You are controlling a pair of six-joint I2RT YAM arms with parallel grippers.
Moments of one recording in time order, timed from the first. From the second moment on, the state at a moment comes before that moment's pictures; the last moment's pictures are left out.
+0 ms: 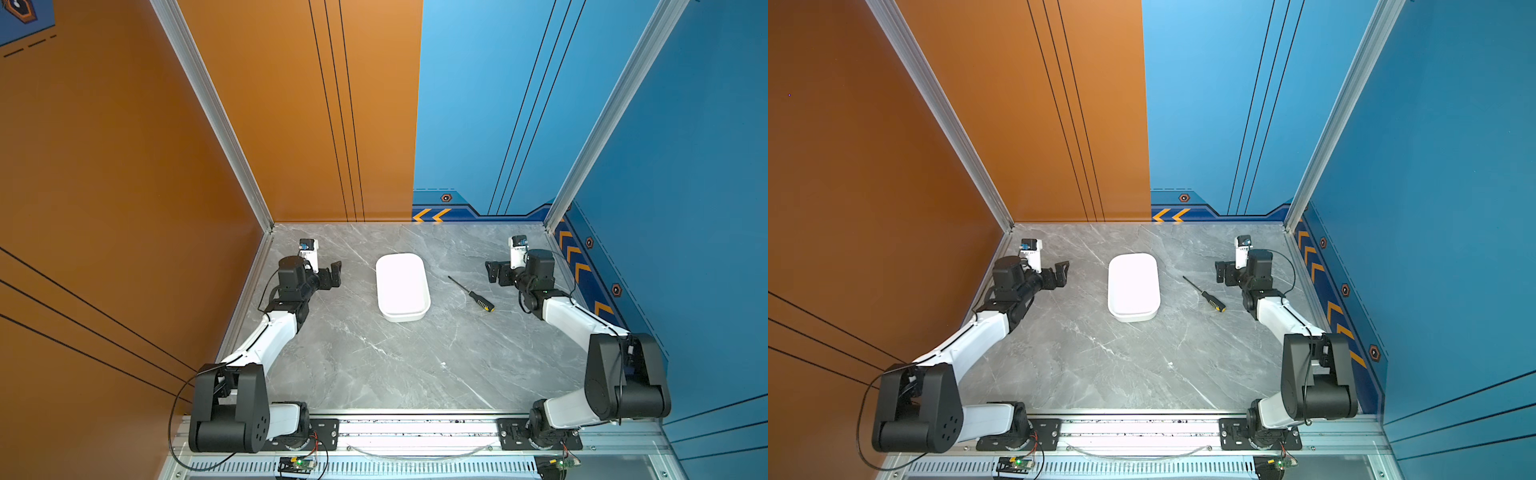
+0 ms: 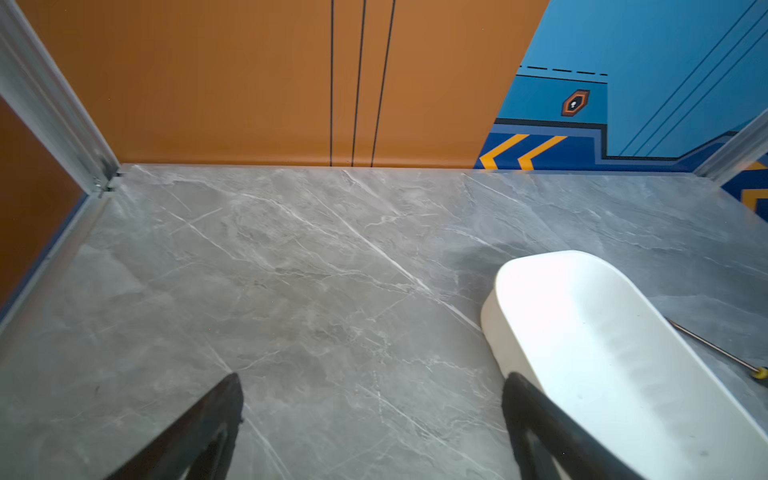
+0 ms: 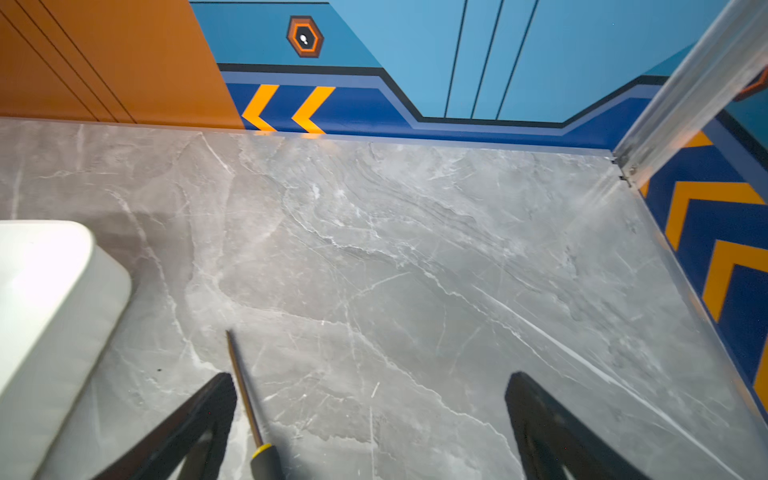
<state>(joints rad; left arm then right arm) -0.02 1.34 0.79 0.12 0.21 -0.11 0.01 1.50 0.90 0.07 -0.15 -0.04</state>
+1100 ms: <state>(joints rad) -0.16 1.71 0.90 0.10 0.59 -0.49 0.15 1.84 1.21 -0.67 -0.19 -0.14</state>
